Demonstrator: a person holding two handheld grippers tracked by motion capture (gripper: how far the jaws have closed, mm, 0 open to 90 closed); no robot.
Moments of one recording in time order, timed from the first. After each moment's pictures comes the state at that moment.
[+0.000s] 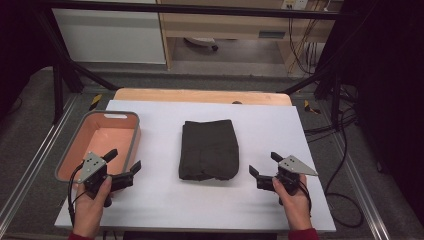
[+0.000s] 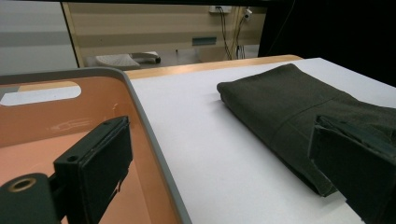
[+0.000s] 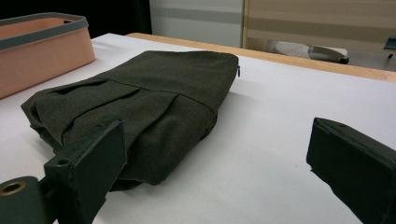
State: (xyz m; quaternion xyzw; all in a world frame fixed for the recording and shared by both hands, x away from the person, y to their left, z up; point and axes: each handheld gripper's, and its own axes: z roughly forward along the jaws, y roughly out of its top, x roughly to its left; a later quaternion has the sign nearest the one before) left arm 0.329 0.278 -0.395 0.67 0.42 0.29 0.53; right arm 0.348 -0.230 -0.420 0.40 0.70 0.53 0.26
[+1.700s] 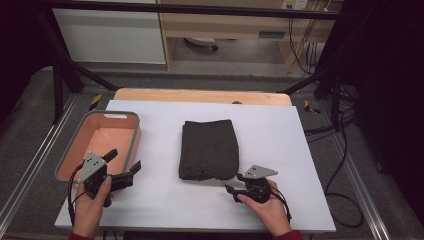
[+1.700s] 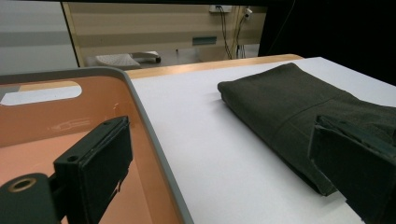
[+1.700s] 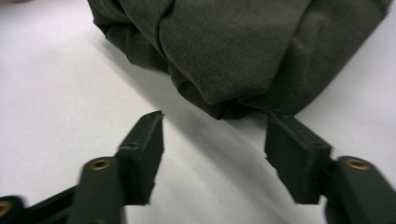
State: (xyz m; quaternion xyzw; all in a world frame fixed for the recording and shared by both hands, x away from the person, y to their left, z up) left arm 0.329 0.279 -0.395 0.67 0.42 0.29 0.53; right arm 0.342 -0.161 -0.451 0.37 0.82 0.42 0.14
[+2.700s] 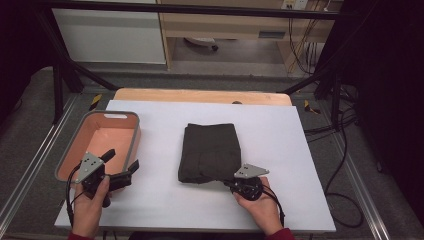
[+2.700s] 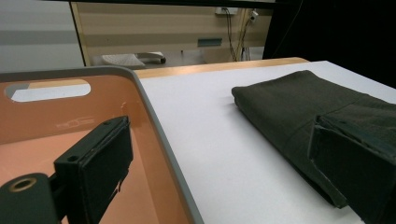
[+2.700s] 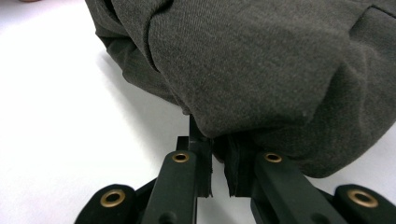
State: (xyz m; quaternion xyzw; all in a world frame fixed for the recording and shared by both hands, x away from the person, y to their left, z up) left arm 0.328 0.282 -0.395 0.66 0.43 0.30 0.53; right arm 0.346 -0.143 -0.449 0.33 0.82 0.44 0.15
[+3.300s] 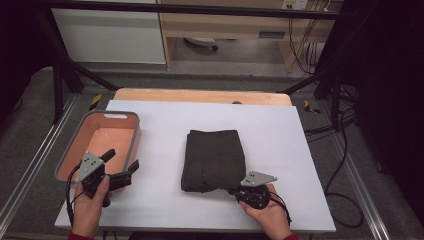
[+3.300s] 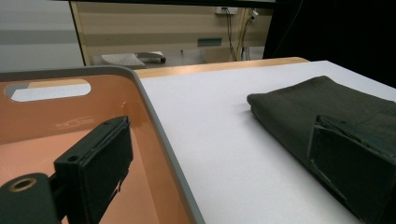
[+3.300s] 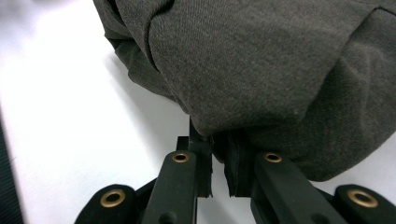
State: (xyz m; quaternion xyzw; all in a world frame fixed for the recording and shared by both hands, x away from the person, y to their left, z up) left arm 0.328 0.282 -0.395 0.66 0.43 0.30 0.53; right arm 0.323 -0.159 -0.446 0.32 0.83 0.44 0.13
